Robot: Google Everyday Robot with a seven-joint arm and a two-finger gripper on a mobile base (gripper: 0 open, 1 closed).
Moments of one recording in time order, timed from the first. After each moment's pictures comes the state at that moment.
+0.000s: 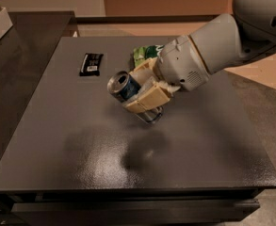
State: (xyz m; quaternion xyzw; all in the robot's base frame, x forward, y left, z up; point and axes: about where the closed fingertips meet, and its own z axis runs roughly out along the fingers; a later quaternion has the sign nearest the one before) arm 0.436 0.009 0.939 -0.67 0.58 0.32 0.33
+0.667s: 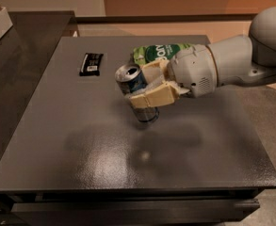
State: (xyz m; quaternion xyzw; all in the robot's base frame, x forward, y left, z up) arm 0.440 0.001 0.950 -0.59 0.56 0.42 0.40
